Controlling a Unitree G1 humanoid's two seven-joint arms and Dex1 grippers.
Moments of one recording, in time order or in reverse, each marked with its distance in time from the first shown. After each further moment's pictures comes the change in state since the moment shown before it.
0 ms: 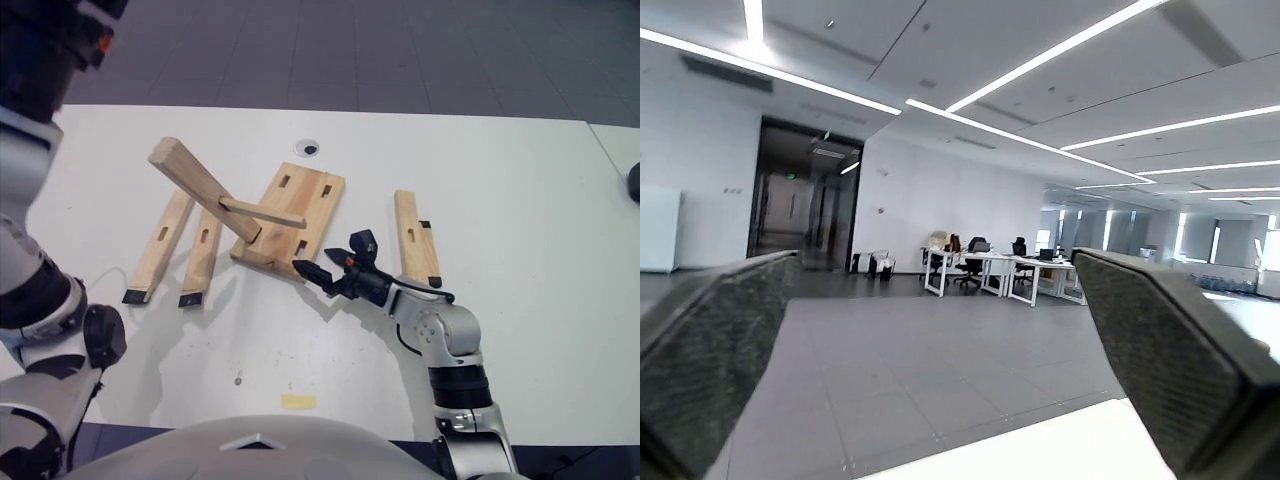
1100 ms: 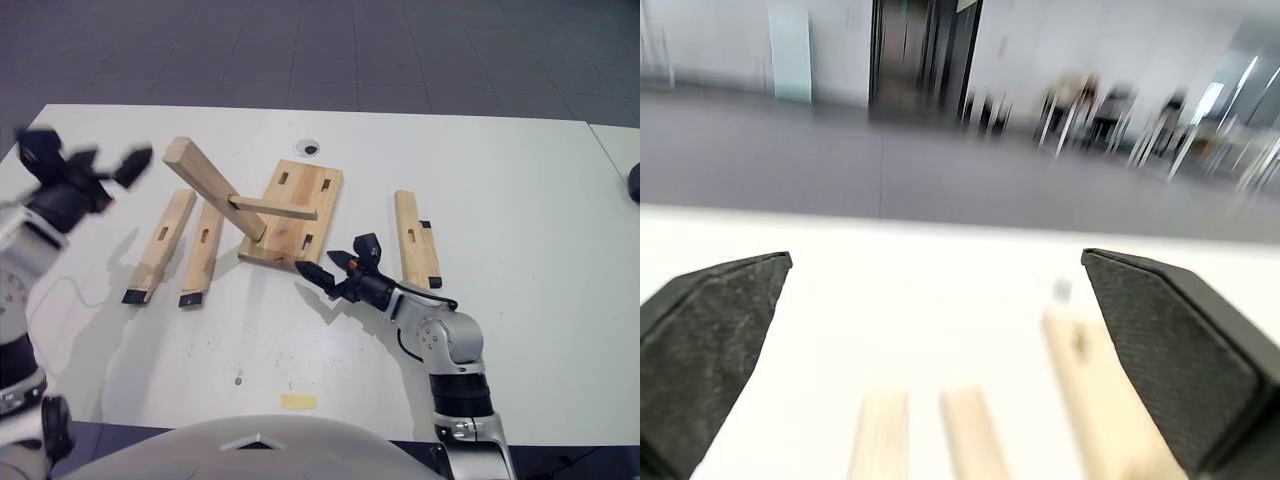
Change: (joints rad) left arm 0.683 0.172 0.042 0.212 0.172 0.091 -0.160; right arm 0.049 0.017 -0.029 -0.036 0.010 -0.001 -0.015
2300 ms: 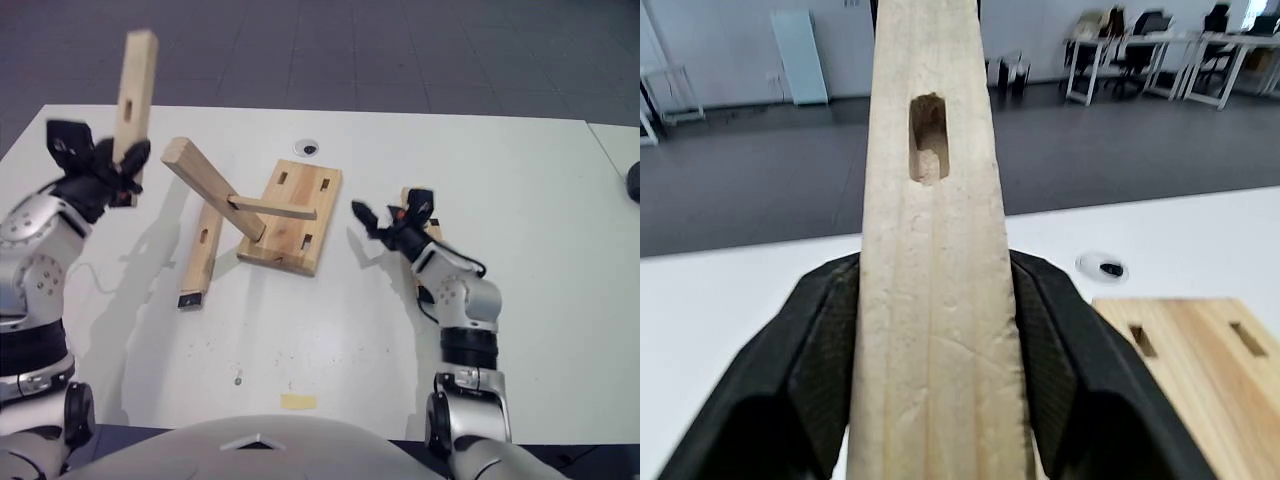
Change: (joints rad) left arm -0.301 -0.081 -0.058 0.010 0.338 -0.173 -0.042; right arm -0.341 -0.008 -0.317 0.299 -0.012 -0.148 -0.235
